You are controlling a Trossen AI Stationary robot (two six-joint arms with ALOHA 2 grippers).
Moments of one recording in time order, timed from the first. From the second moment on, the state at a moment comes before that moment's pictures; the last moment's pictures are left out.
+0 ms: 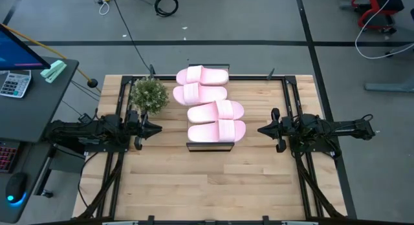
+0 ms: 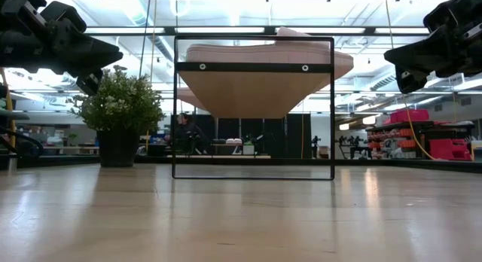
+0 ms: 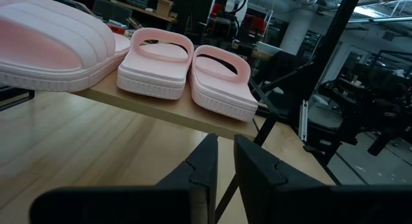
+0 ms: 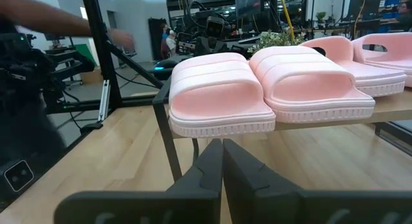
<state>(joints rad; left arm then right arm) -0.03 0.03 0.01 0.05 -0.07 -0.33 0.04 0.04 0.01 0.02 0.02 0.11</state>
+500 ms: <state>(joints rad) -0.03 0.03 0.01 0.05 -0.07 -0.33 0.04 0.04 0.01 0.02 0.02 0.11</state>
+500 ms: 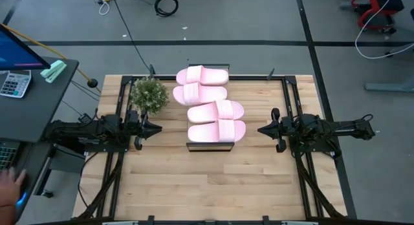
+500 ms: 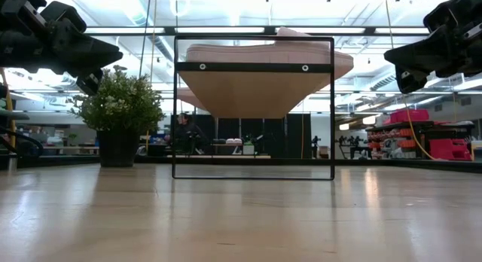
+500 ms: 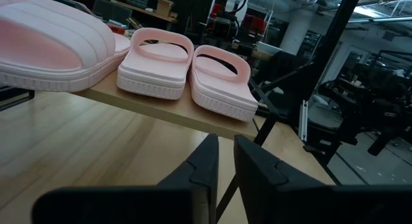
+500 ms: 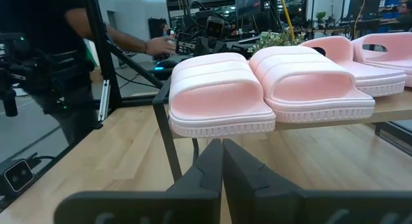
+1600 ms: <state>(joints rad) -0.03 0.03 0.01 0.05 -0.07 -0.33 0.04 0.04 0.01 0.02 0.02 0.11</state>
